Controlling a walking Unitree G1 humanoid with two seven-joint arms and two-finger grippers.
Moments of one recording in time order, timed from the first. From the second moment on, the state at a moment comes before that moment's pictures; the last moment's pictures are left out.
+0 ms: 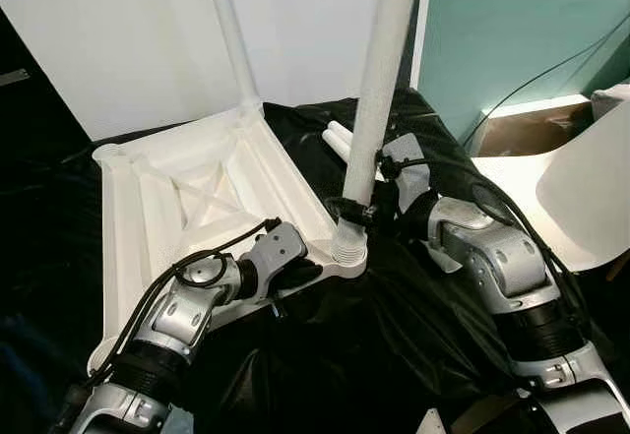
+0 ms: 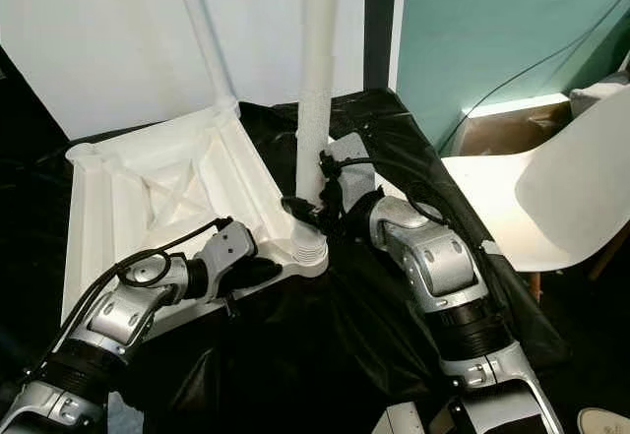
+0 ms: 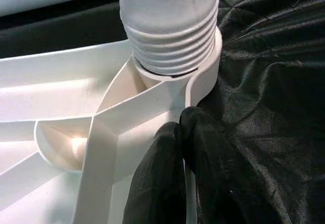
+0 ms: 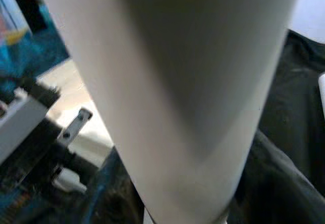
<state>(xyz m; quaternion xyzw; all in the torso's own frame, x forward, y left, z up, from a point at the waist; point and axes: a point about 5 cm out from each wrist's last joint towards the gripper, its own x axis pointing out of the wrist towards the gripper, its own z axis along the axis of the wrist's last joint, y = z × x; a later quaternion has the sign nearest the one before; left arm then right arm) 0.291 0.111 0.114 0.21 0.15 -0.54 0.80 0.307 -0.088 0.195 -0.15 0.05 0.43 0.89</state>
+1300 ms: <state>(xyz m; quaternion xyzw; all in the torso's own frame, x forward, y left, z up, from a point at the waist) 0.291 0.116 0.113 0.22 0.15 -0.53 0.80 0.305 -0.067 0.185 -0.08 0.02 0.34 0.94</state>
